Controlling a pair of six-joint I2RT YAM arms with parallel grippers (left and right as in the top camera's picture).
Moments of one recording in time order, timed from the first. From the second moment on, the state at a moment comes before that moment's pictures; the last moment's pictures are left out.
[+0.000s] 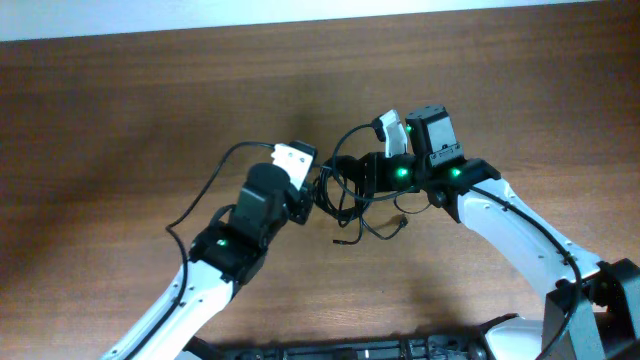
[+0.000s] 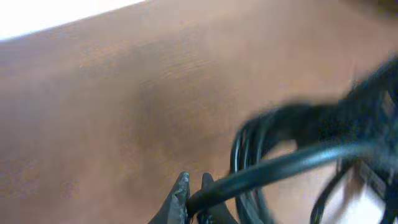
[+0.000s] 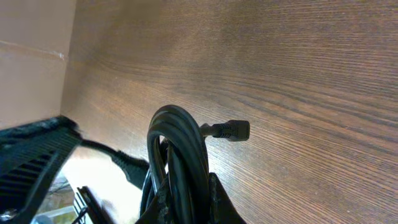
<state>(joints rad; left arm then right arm) -0.59 1.21 0.72 -0.09 -0.11 -0.03 0.33 1.50 0.90 -0.27 -0.62 0.46</state>
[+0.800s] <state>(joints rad) -0.61 1.48 0.72 0.13 0.06 -0.39 0.32 1.50 0.90 -0.26 -0.58 0.46</state>
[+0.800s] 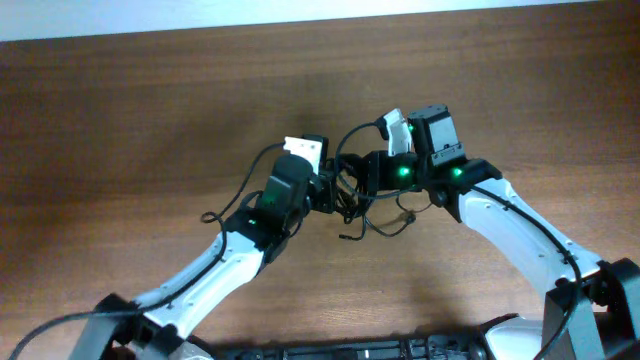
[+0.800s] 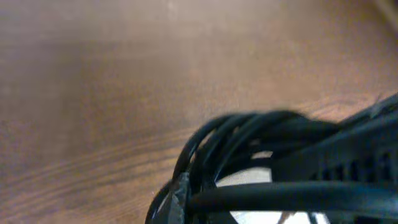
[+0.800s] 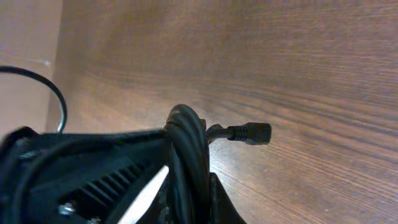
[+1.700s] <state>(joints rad) -0.60 1.36 0.73 -0.07 0.20 -0.28 0.29 1.50 0.89 -0.18 -0.63 0.52</state>
